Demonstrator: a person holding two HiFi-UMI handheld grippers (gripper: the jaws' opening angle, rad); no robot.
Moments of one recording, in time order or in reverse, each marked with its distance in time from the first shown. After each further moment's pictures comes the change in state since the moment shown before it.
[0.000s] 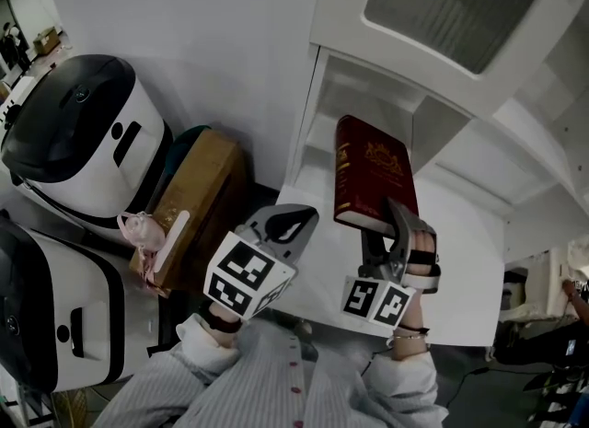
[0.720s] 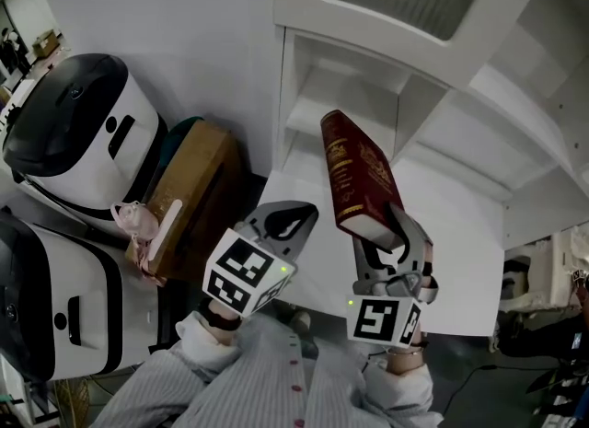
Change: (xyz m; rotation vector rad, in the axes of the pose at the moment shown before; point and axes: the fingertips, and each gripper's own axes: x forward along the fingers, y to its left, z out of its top) left arm 0.017 -0.049 -0.006 0.006 0.034 -0.009; right arm -0.068 -0.021 -0.009 0.365 -0.128 0.079
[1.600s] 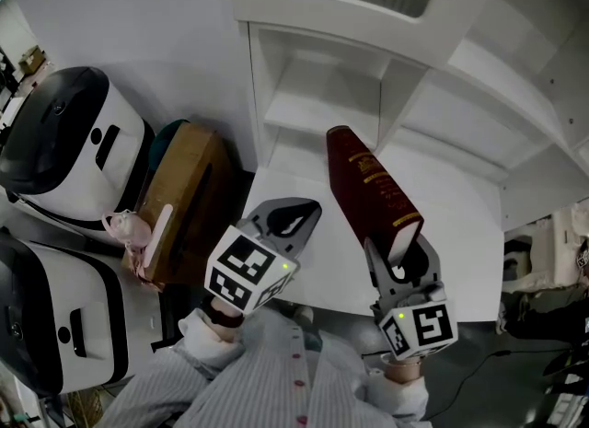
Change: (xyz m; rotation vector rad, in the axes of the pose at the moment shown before) left arm 0.031 -0.022 0.001 0.013 0.016 -0.078; right arm -0.043 -0.019 -0.053 0.744 -0.115 0.061
